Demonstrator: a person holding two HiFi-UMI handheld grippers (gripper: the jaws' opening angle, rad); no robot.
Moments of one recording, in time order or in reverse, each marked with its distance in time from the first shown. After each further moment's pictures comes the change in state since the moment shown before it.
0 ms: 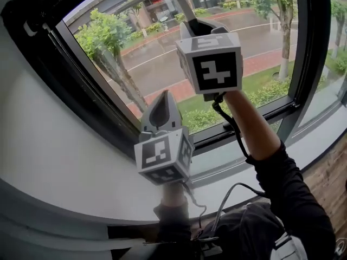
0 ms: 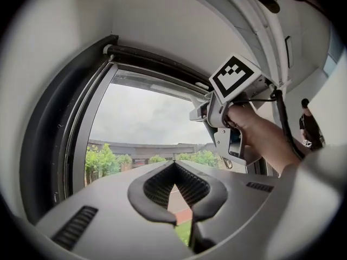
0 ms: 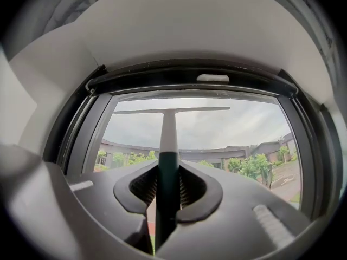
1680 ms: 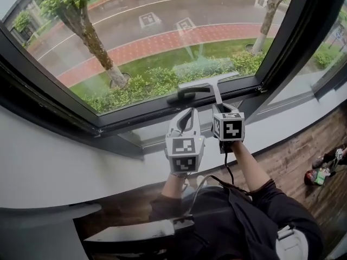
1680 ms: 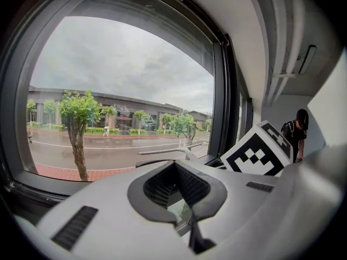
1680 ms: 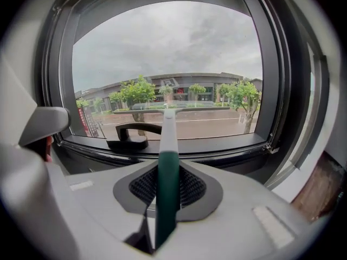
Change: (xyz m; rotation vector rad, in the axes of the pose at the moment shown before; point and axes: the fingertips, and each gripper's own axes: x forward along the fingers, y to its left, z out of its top) left arm 0.045 -0.230 -0.293 -0.167 0.484 -0.206; right arm -0.196 -0.195 -0.489 0.153 0.902 -0.047
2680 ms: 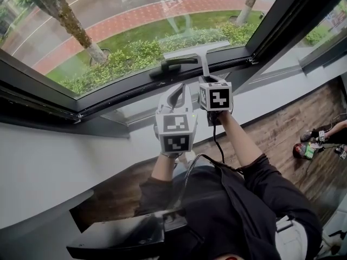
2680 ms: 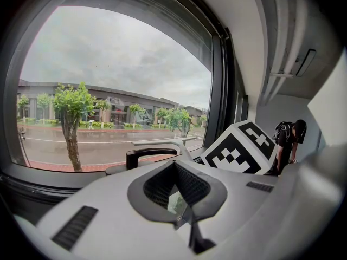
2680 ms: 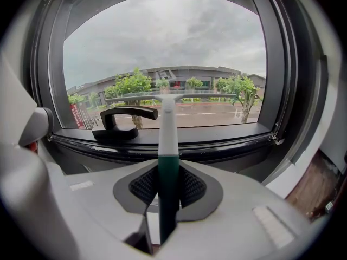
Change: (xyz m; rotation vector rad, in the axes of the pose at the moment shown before) left arm 0.021 -0.009 -0.025 -0.012 0.065 -0.047; right arm 0.033 -0.012 -0.018 0.014 0.071 -0.039
